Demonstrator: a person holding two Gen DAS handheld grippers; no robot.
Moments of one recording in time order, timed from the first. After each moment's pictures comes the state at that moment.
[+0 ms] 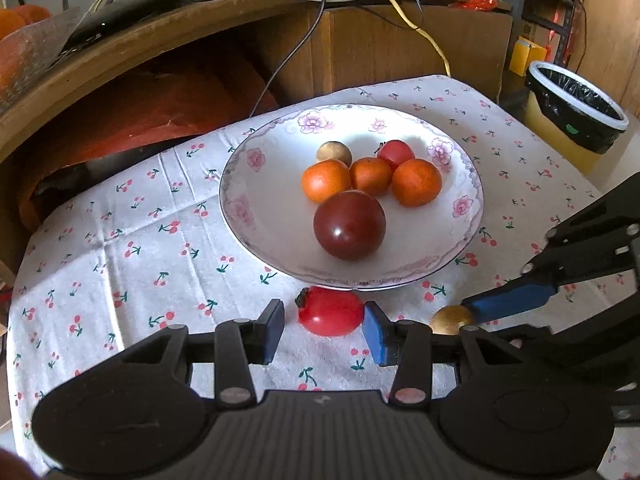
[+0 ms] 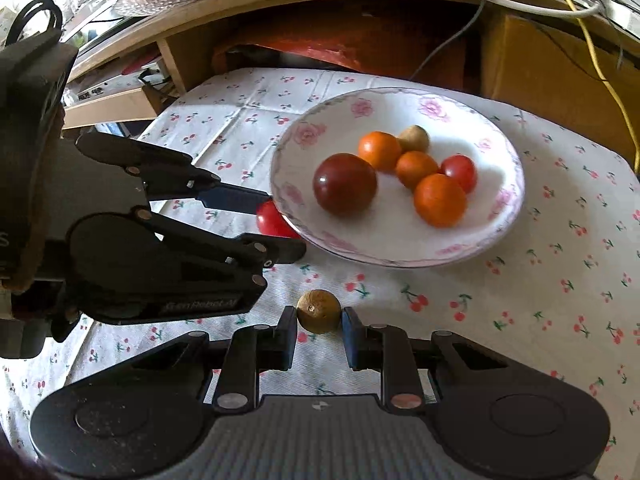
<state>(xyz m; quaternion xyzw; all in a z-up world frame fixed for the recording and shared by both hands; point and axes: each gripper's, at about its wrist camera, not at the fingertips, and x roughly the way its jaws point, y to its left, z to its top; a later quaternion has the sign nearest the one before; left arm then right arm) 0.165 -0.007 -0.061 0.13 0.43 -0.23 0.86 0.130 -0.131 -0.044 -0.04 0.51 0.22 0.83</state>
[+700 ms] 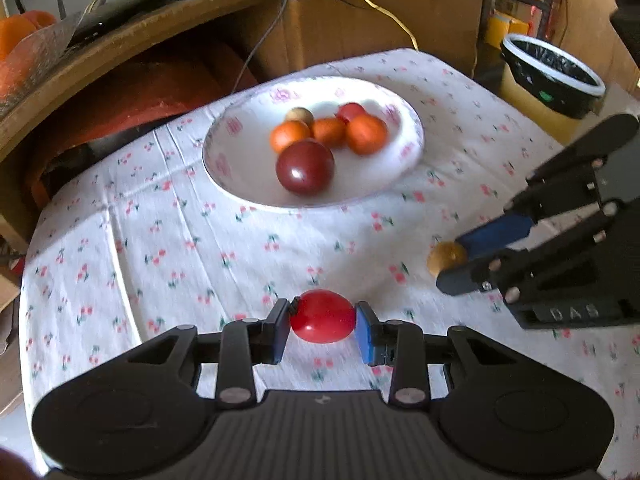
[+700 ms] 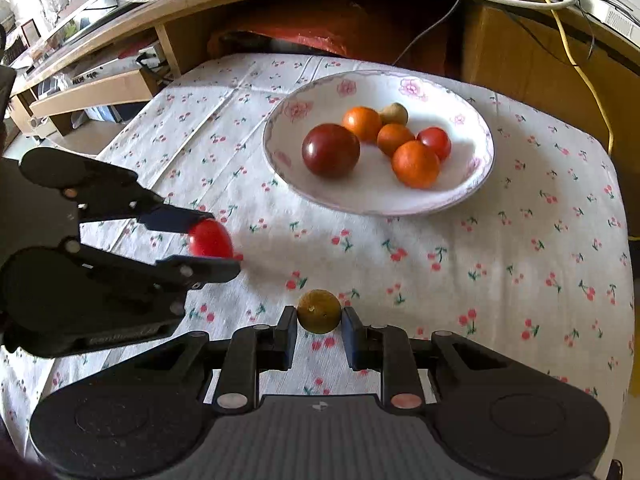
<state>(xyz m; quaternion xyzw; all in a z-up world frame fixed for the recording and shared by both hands) 0.108 -0.004 -0.050 0.16 0.45 -0.24 0.84 0.101 -0.138 -0.038 -0.06 0.51 0.20 0.83</state>
